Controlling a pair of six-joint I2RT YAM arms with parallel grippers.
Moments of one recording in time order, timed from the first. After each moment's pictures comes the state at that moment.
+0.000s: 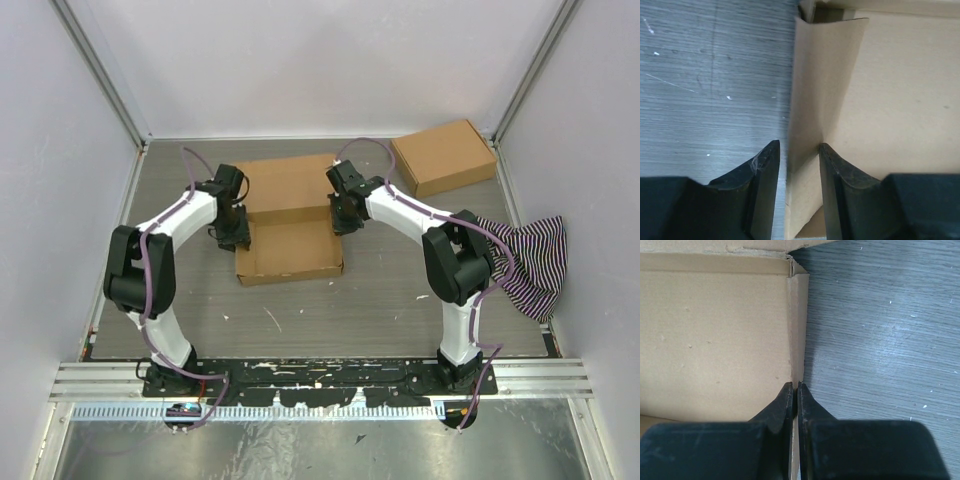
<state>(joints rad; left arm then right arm) -0.28 1.77 1.26 -0.77 -0.02 -0.46 0.57 1.96 1.50 -0.62 0.03 0.45</state>
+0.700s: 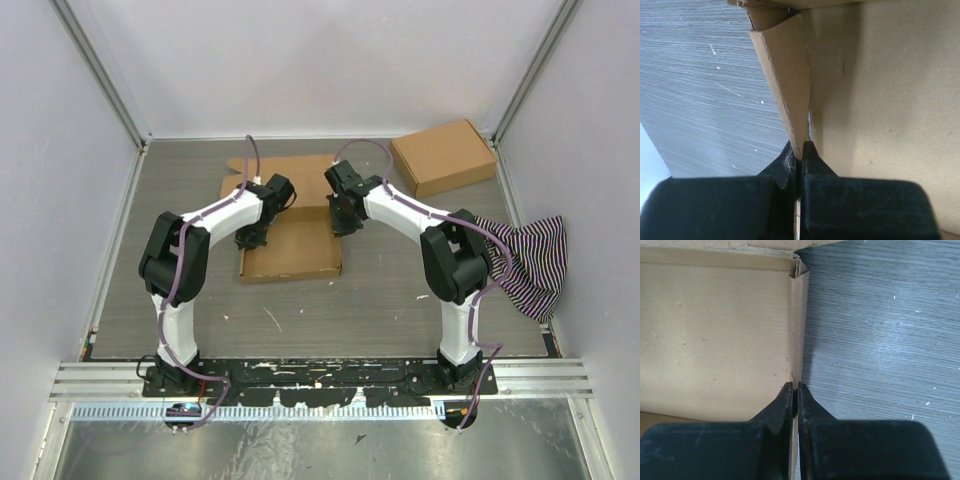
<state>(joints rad) -0.52 1.97 1.45 -0.96 -0.52 -0.38 0.58 1.97 1.52 -0.65 0.03 0.45</state>
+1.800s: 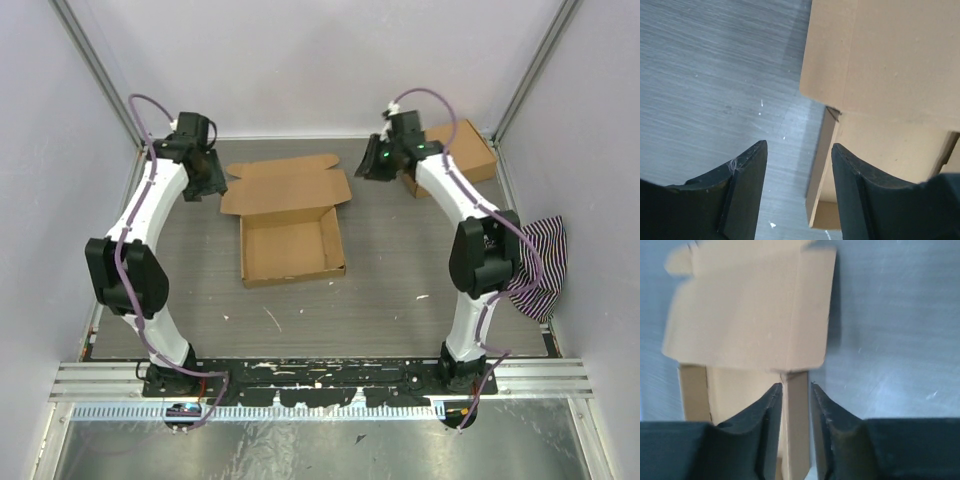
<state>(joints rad) -0.19 1.75 1.68 -0.96 -0.22 -0.40 0.32 1.91 1.67 -0.57 -0.19 0.43</state>
